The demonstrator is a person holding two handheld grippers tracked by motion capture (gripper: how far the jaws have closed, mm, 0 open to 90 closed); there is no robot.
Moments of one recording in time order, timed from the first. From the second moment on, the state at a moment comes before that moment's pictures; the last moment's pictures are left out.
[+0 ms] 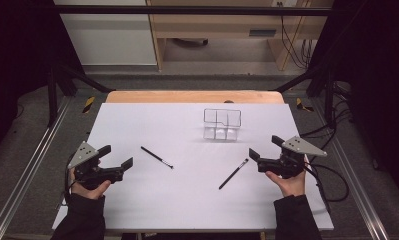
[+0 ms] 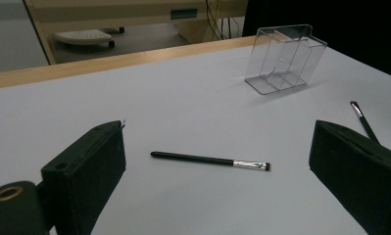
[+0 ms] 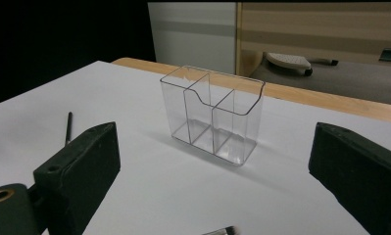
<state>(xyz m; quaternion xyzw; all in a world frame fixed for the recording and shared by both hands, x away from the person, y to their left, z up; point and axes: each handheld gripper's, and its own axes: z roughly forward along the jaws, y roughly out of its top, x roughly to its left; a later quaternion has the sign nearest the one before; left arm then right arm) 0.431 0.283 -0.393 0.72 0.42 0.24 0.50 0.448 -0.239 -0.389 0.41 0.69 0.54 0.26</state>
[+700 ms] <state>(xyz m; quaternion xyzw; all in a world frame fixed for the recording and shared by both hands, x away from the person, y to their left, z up) 0.436 0.273 -0.409 0.73 0.43 0.23 0.48 0.443 -0.223 -0.386 0.45 0.71 0.48 0.27</state>
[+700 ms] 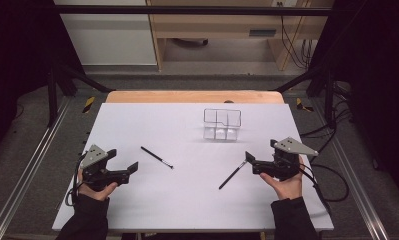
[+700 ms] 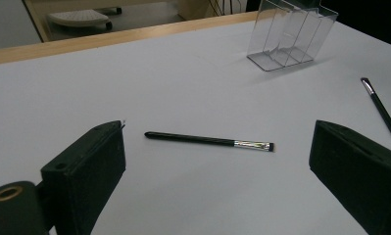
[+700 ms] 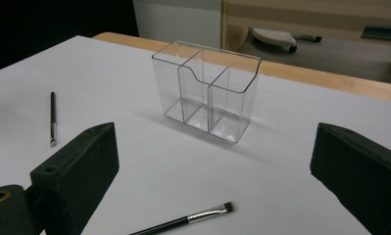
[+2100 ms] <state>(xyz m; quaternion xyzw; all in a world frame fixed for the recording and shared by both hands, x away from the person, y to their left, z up) 0.435 0.267 -0.416 0.75 0.42 0.23 0.46 0.459 -0.160 -0.463 0.50 0.77 0.34 0.23</state>
